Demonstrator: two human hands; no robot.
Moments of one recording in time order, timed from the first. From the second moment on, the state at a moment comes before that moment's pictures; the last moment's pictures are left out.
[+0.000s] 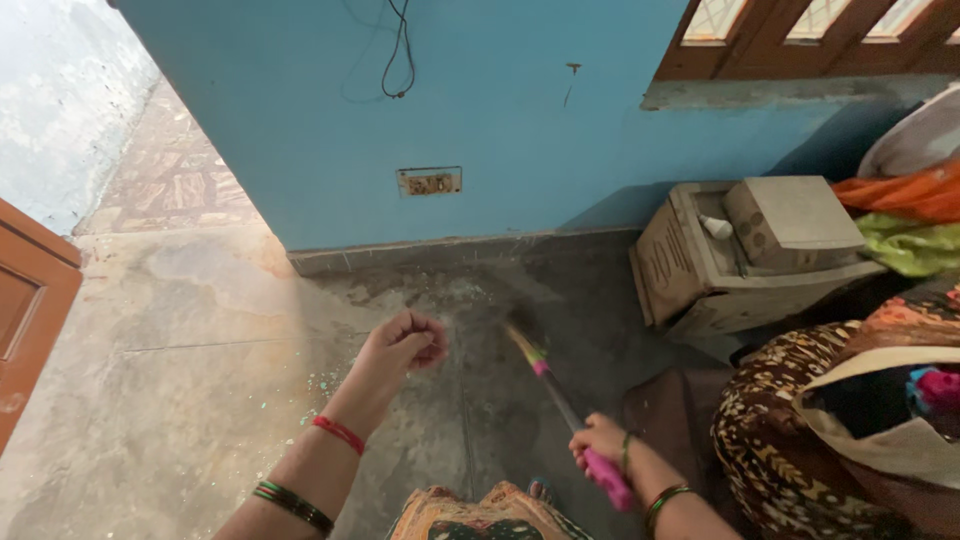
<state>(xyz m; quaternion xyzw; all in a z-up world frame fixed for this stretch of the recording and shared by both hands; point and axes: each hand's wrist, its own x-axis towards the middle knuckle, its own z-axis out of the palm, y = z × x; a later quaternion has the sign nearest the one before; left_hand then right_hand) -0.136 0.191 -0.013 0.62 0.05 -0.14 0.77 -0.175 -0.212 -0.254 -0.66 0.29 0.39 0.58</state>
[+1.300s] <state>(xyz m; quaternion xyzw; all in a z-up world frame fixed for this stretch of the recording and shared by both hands) -0.172 0.235 -0.001 0.65 0.12 -0.11 0.74 -0.152 -0.131 -0.212 -0.73 0.28 0.36 0.51</state>
